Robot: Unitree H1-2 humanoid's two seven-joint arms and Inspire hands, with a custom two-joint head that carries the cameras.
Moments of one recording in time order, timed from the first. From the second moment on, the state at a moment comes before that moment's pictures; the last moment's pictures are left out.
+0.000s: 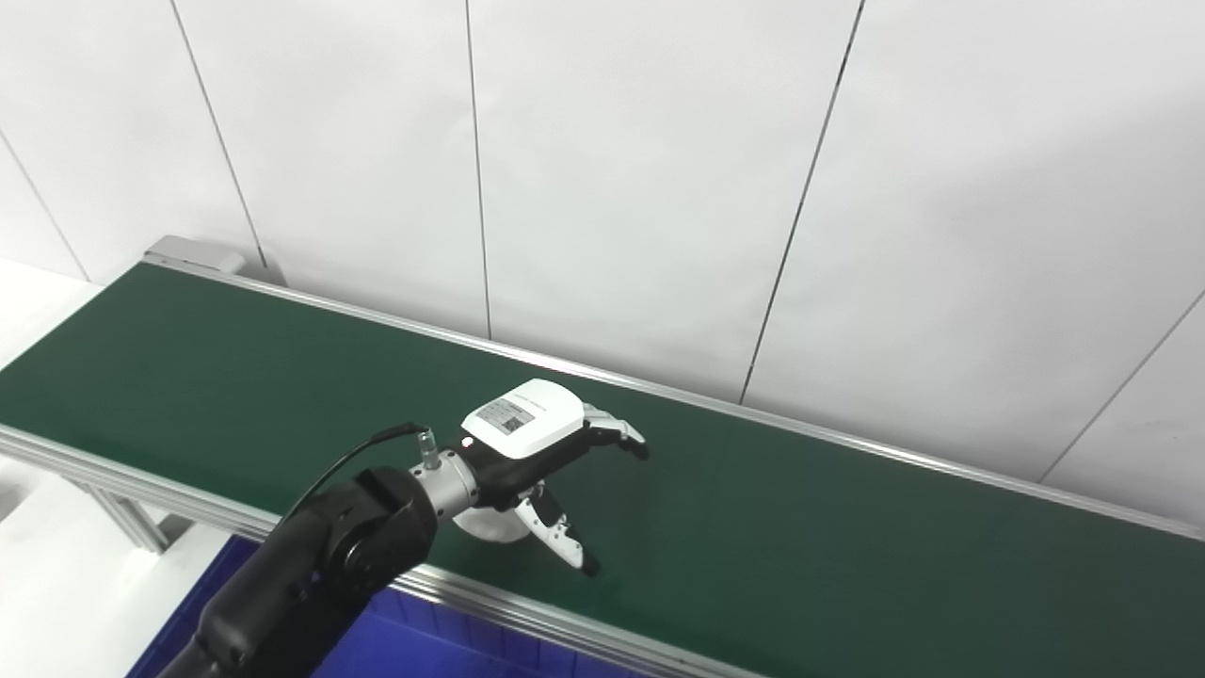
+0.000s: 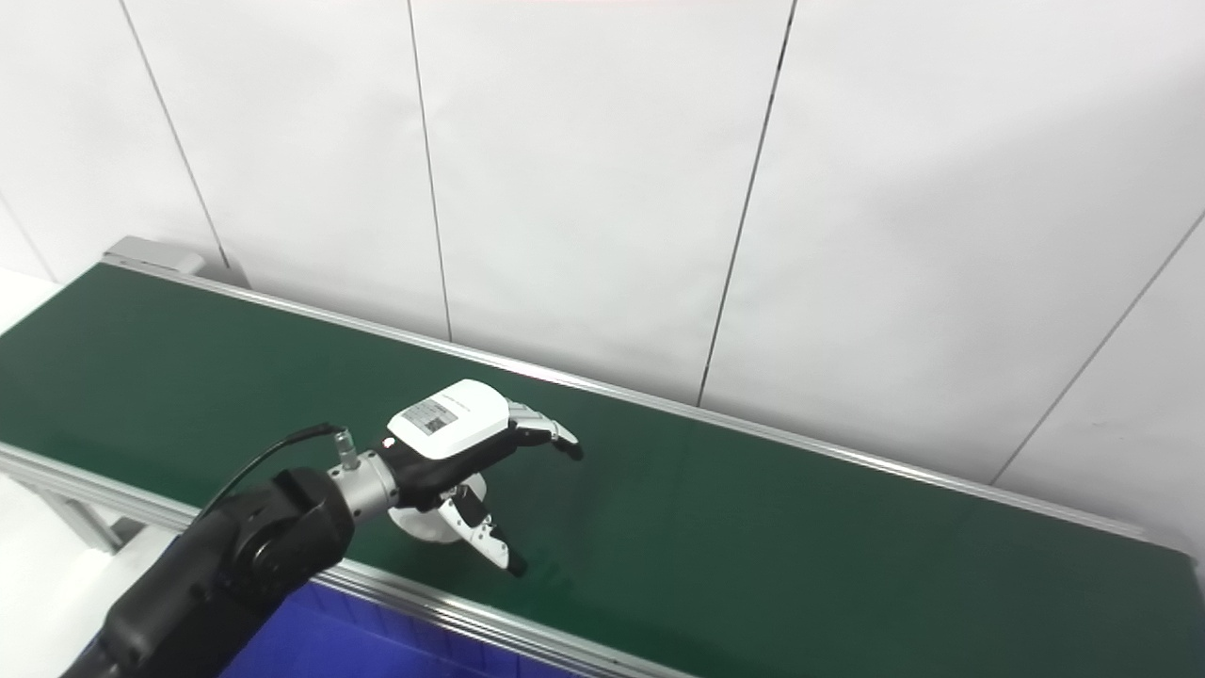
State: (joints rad) left arm -0.34 0.40 -0.33 0.02 0.77 -0.21 -0.33; right arm 0.53 -0.03 0.04 0.00 0.04 -0.38 0.04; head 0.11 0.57
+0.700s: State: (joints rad) left arm -0.39 0.46 -0.40 0.23 0.81 -0.19 -0.40; right arm 0.53 -0.02 0.04 -0.01 0.05 -0.38 0.04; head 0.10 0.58
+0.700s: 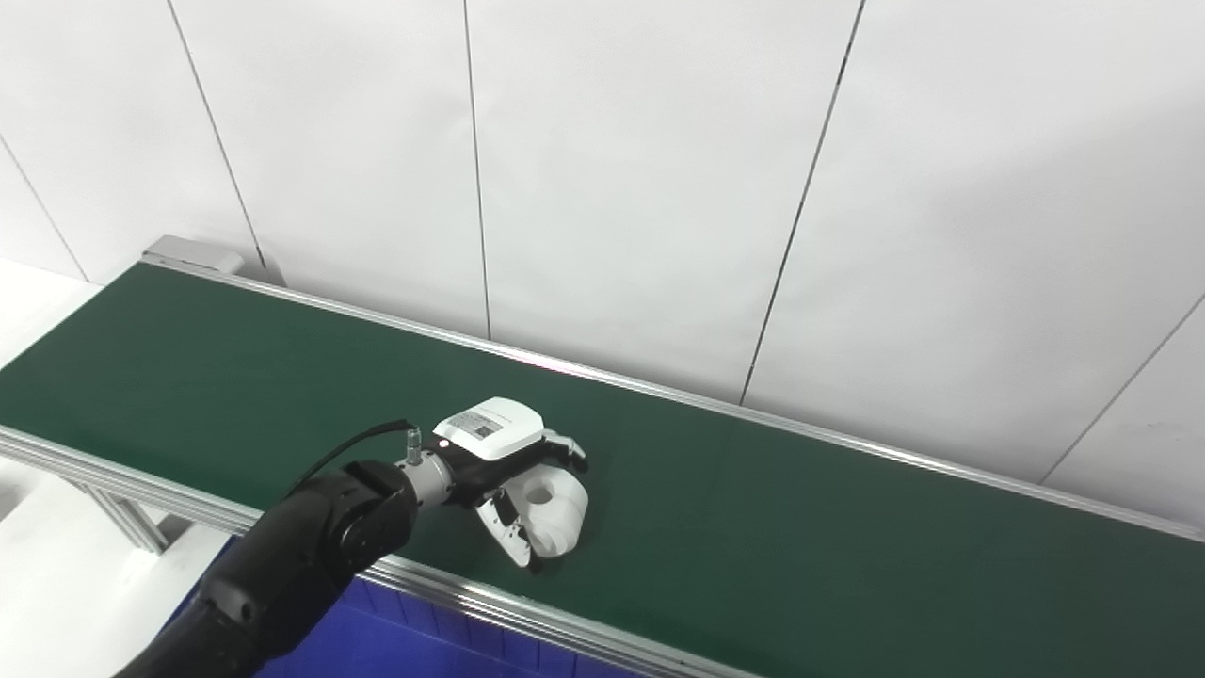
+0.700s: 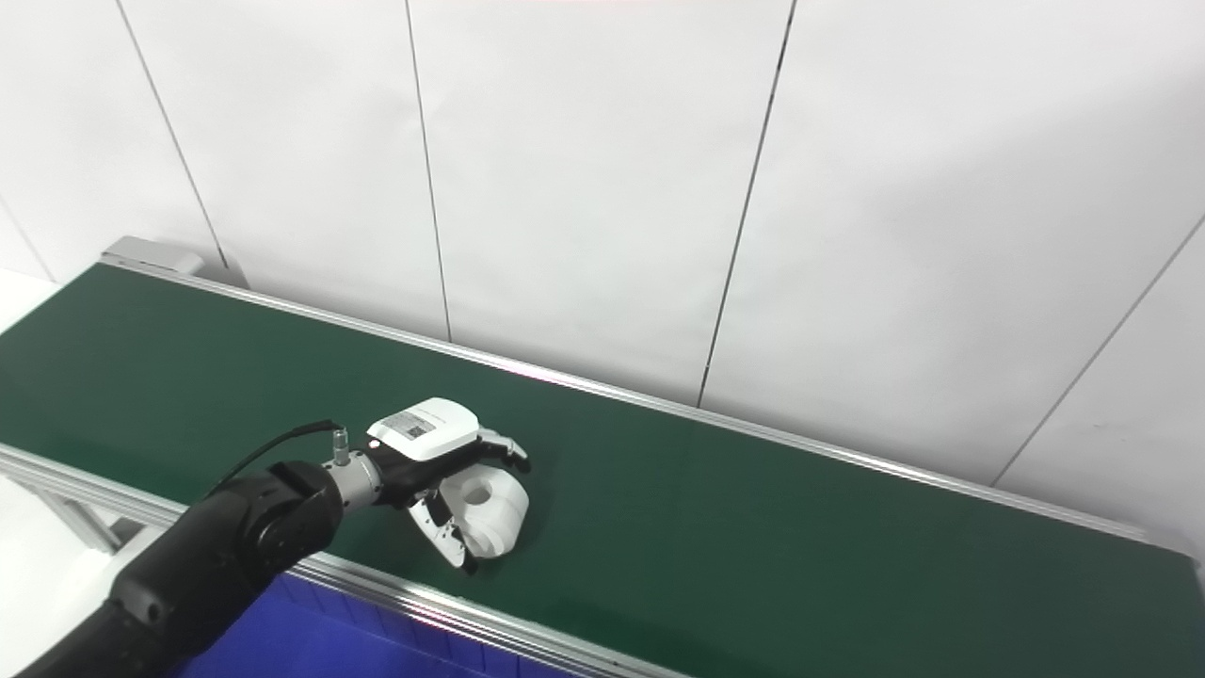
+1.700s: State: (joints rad) left arm -0.33 0.41 -0.35 0.19 0.59 -0.27 -0.30; right arm 0.54 -0.02 0.05 -0.02 0.05 -0.38 0.04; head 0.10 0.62
